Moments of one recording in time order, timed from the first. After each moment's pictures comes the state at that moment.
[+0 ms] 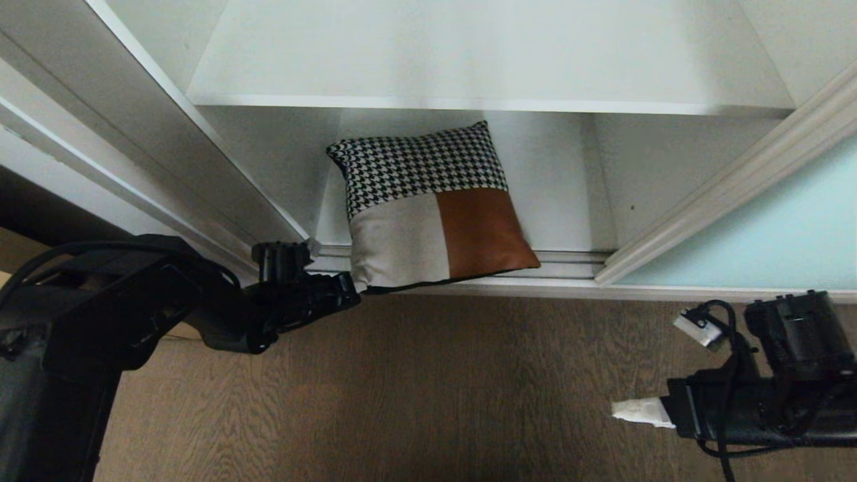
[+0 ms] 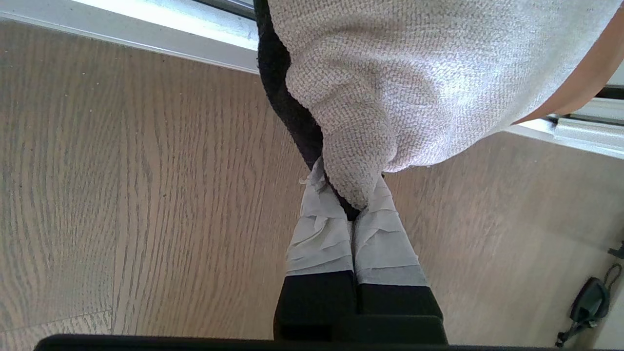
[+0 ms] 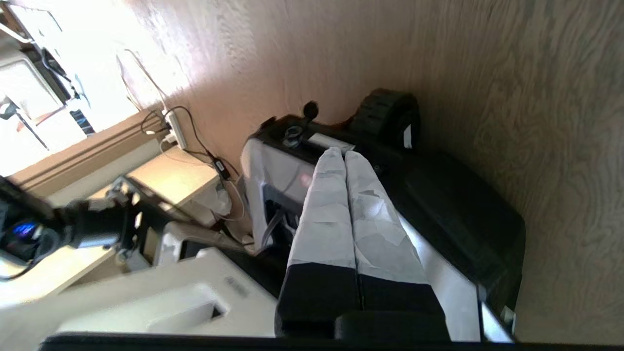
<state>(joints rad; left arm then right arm) -0.14 2.36 -1.25 -0.77 -0.38 -0.47 0.20 1.59 -0.55 -0.28 0.59 0.35</state>
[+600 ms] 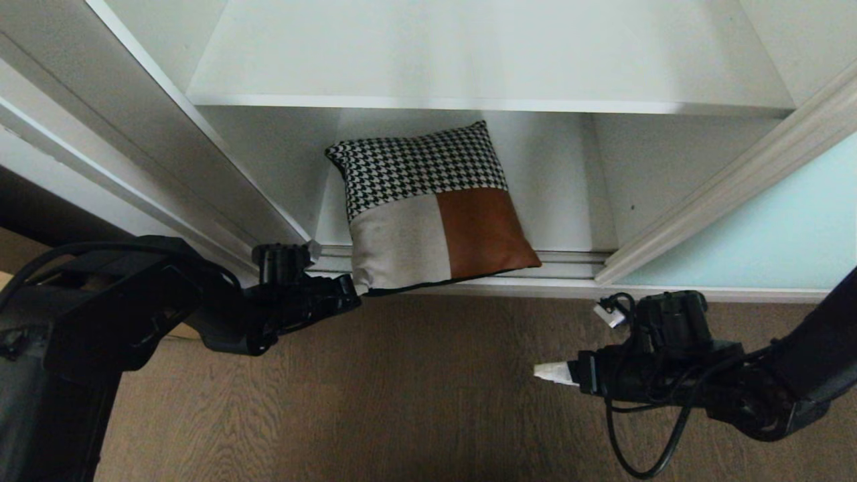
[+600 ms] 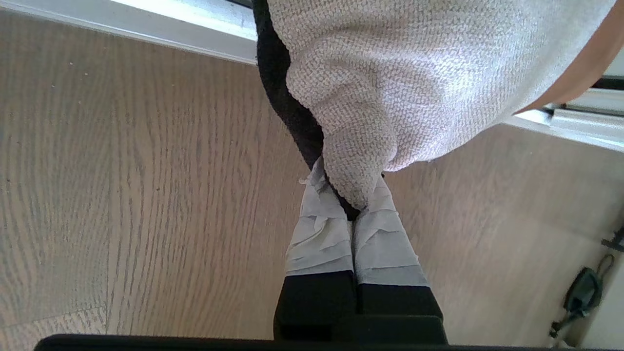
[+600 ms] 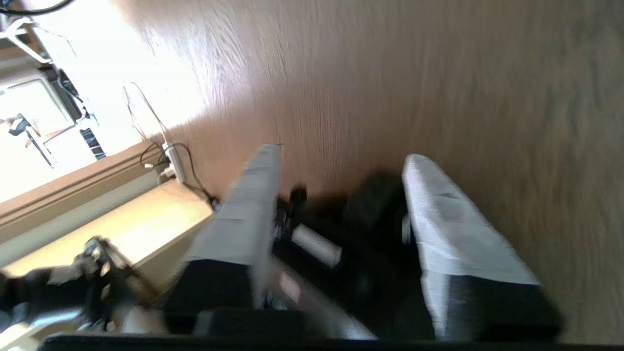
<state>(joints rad) -0.14 2.37 -1.24 -0.78 -0.40 -0.47 0.30 2.02 -0.67 -0.74 0.54 0.44</state>
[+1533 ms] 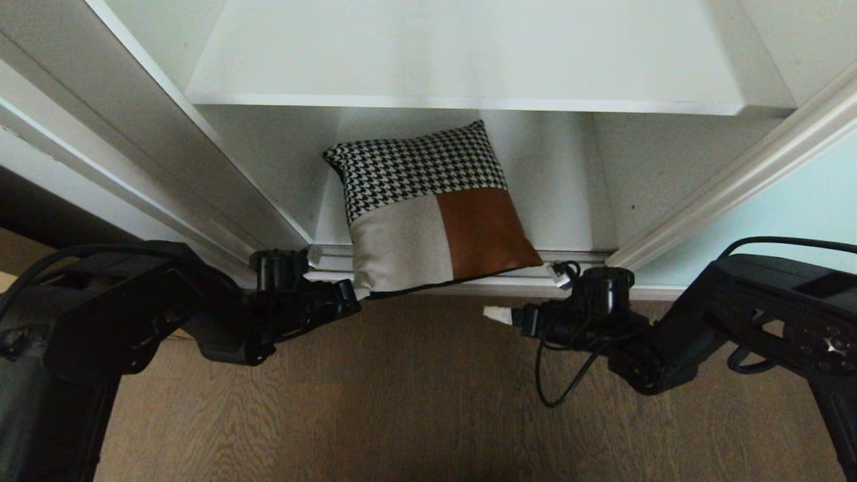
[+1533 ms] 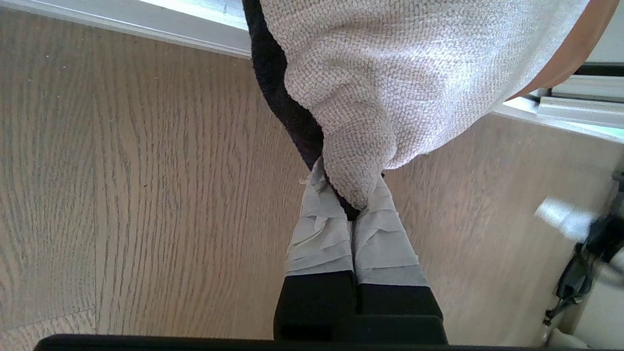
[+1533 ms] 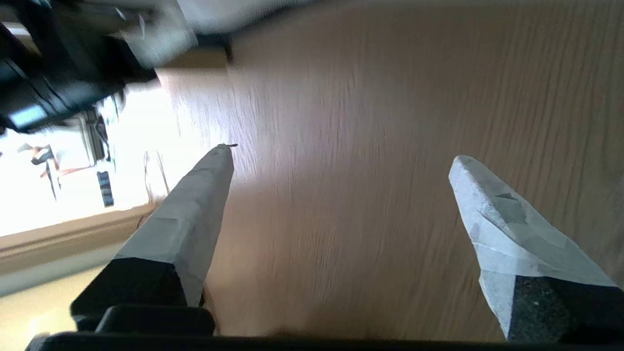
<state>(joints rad) -0.14 2.37 -1.18 -0.86 -0.44 -0.47 0.32 2.36 -1.10 -1.00 0.54 0.50</state>
